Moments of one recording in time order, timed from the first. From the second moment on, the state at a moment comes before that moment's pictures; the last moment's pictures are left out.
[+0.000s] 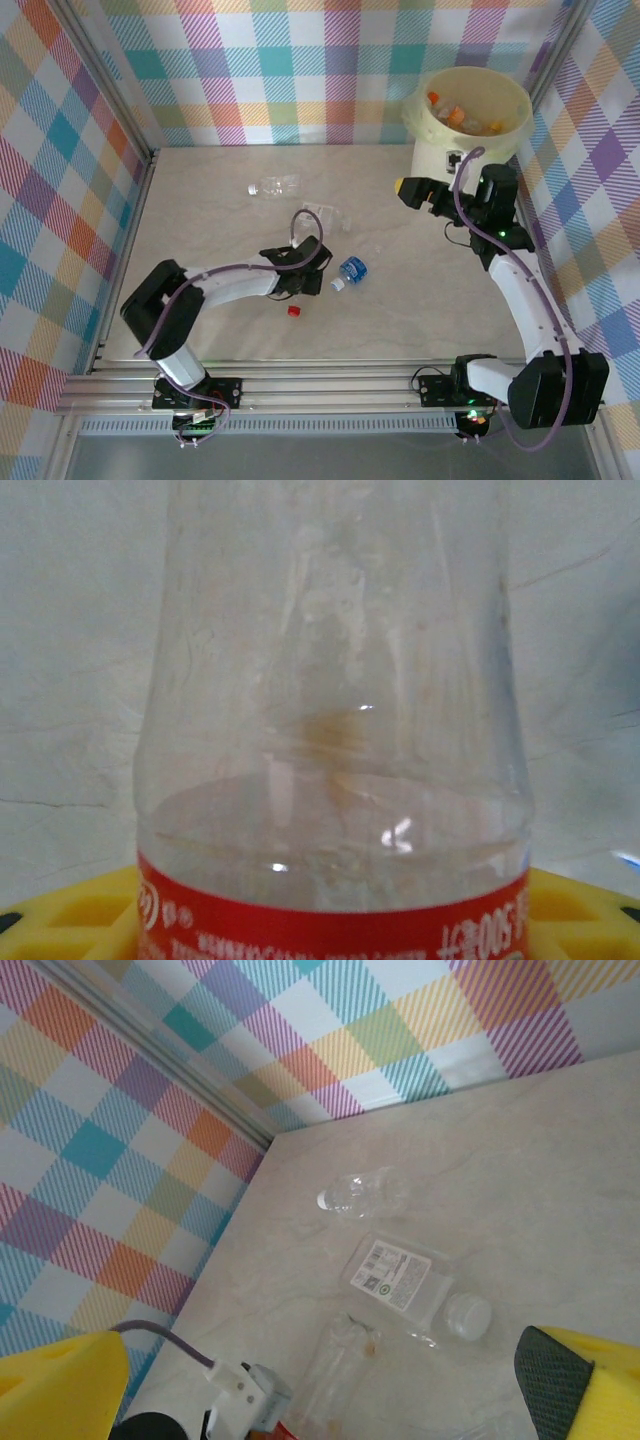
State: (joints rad) left arm -0.83 1.63 0.98 -0.49 -0.27 -0.60; right arm 0.07 1.17 1.02 -0.18 -0.71 0.50
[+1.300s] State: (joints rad) left arm -0.82 1.36 0.96 0.23 0.35 -0.44; right arm 0.39 1.24 1.17 -0.24 -0.83 0.42
